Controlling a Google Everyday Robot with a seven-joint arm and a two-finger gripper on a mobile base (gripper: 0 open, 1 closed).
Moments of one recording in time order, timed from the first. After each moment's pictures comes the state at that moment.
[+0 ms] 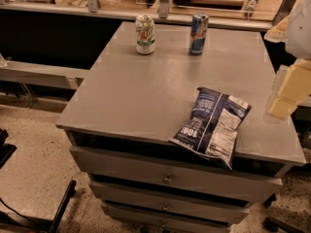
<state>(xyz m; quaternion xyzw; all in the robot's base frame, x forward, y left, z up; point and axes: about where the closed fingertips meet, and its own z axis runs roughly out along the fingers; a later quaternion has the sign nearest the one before) 0.438 -0.213 0.988 -0.60 0.78 -0.05 0.18</state>
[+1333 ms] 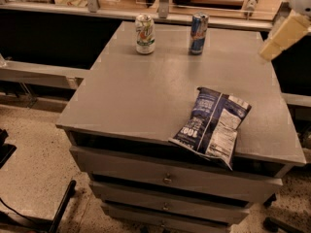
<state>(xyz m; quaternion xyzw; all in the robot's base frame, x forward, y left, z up) 0.575 -0.263 1.012 -0.53 0.78 -0.05 0.32</state>
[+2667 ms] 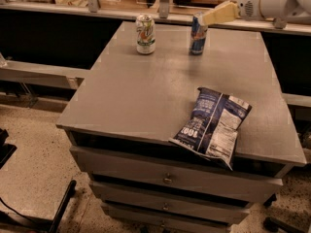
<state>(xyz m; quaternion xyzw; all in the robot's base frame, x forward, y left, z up) 0.771 -0.212 0.995 -0.32 0.75 0.11 0.56</state>
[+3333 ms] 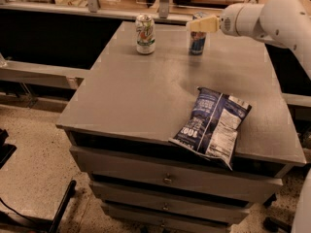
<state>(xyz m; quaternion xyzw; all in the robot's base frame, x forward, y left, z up) 0.822 -0.198 0.942 -0.23 0.76 0.13 0.59</state>
